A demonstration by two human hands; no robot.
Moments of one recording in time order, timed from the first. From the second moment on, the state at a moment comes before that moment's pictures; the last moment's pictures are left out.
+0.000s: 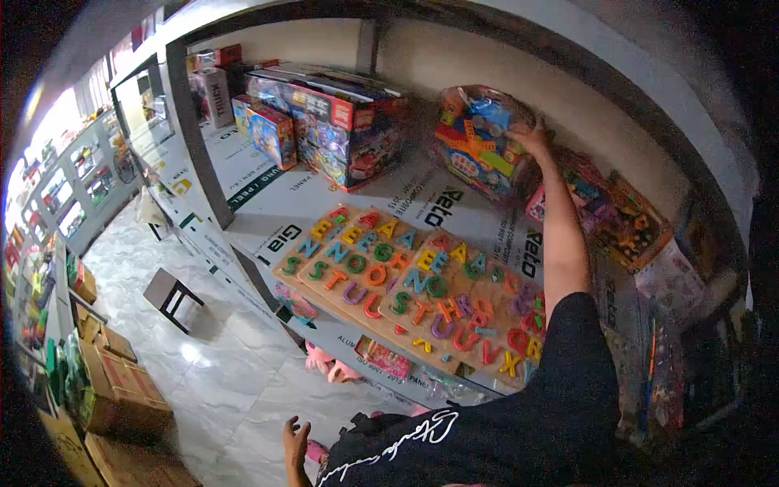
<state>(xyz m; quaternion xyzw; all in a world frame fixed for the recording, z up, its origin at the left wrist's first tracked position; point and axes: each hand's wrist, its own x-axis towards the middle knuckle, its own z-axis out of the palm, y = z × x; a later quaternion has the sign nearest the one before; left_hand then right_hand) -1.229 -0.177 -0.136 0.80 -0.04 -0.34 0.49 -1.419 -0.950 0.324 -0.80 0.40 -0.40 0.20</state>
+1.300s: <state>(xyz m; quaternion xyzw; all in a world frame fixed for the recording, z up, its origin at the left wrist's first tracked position) -1.135 0.049 0.295 0.22 -0.55 0.11 0.80 -1.267 -0.452 0.325 -0.92 0.04 -0.31 -0.25</state>
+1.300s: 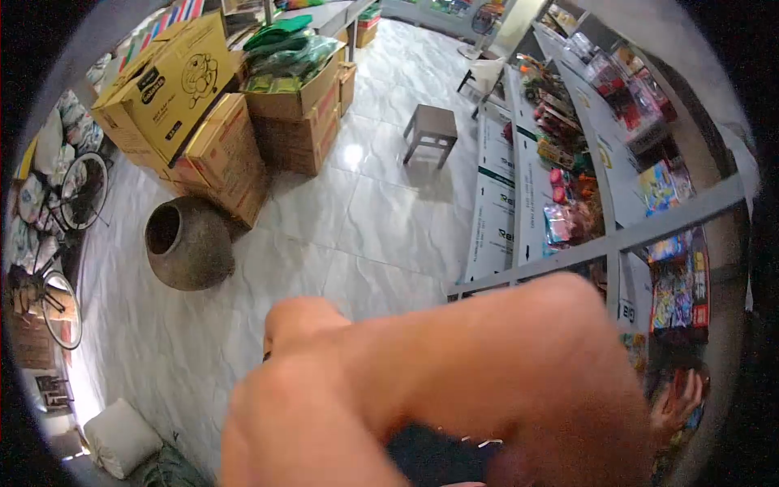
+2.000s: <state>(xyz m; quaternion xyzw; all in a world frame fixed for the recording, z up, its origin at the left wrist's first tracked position) -0.847 0.035 0.123 0.48 -0.05 0.03 0.88 -0.878 -0.250 0.092 -0.92 -0.12 -0.20 0.31</state>
